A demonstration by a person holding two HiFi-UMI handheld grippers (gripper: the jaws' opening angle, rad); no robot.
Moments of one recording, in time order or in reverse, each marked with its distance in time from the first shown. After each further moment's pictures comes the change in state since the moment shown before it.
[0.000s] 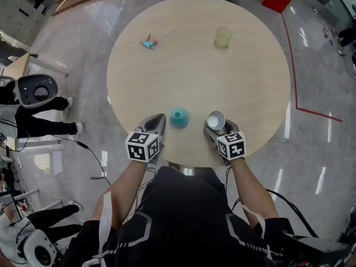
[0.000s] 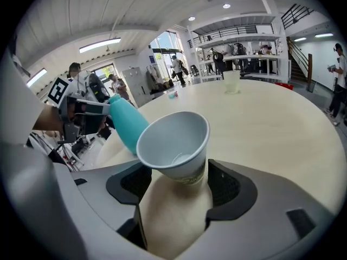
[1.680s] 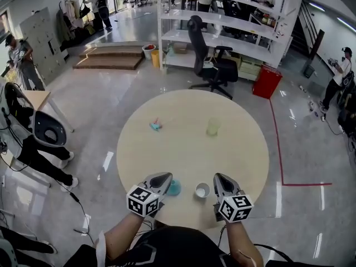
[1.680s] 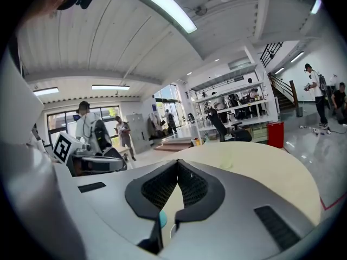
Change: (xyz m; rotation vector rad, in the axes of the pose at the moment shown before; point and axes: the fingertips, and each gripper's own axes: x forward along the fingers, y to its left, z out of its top) left arm -0.063 -0.092 0.116 0.140 -0.265 -0.178; right arm -0.167 0.027 0.187 0.005 -0.538 -0.031
